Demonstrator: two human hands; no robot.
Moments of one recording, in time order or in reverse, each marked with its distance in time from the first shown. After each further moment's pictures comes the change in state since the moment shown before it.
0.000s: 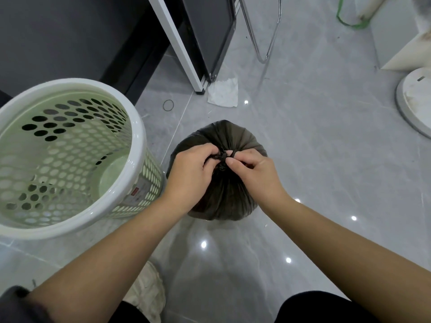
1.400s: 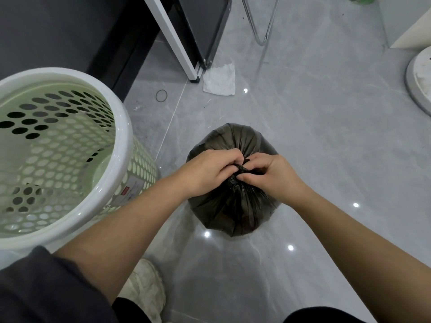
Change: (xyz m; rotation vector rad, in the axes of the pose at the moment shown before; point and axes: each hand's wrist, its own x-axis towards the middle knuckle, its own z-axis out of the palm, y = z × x) left_hand 0.021 -0.019 0.036 -0.011 -0.591 0.259; right_hand 0.020 0.052 -0.047 -0.281 -0.254 -0.098
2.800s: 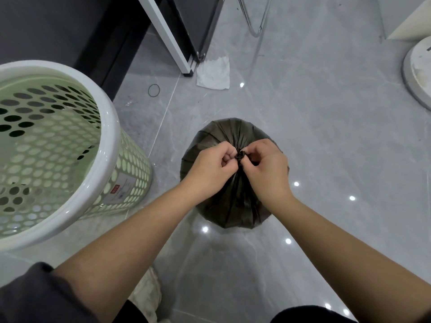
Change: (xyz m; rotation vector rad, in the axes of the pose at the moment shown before) left_hand 0.006 0.020 0.028 -0.360 0.235 -0.364; right_hand -0.003 -0.012 0.022 -0.202 0.456 0.042
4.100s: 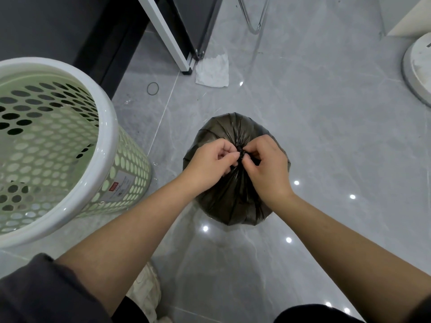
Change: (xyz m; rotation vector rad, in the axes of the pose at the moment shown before) left_hand 0.006 -0.004 0.000 -0.189 -0.037 -0.097; right_hand -0.002 0.013 0.001 -0.047 0.023 -0.148
